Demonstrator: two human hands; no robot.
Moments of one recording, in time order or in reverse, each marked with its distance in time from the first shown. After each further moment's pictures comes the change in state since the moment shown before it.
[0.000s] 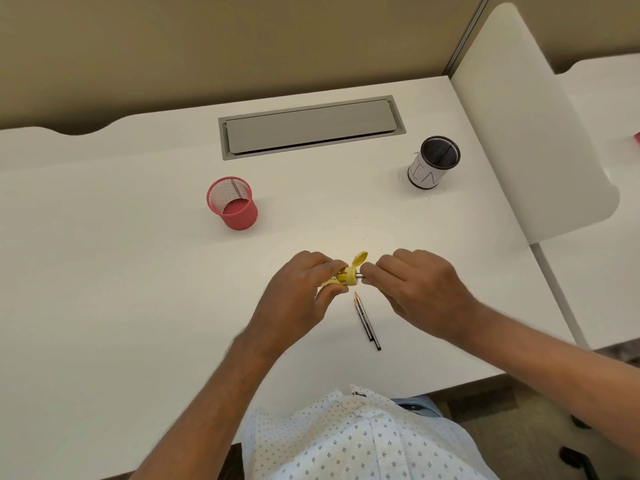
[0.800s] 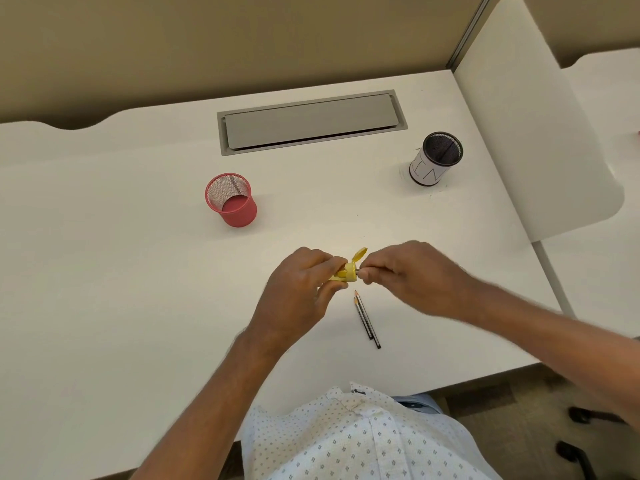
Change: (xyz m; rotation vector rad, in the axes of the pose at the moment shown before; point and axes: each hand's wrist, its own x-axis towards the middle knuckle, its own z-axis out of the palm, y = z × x) left_hand 0.002 0.002 0.001 0.048 0.053 0.031; right_hand 0.033 0.014 -0.015 0.701 -0.472 0.440
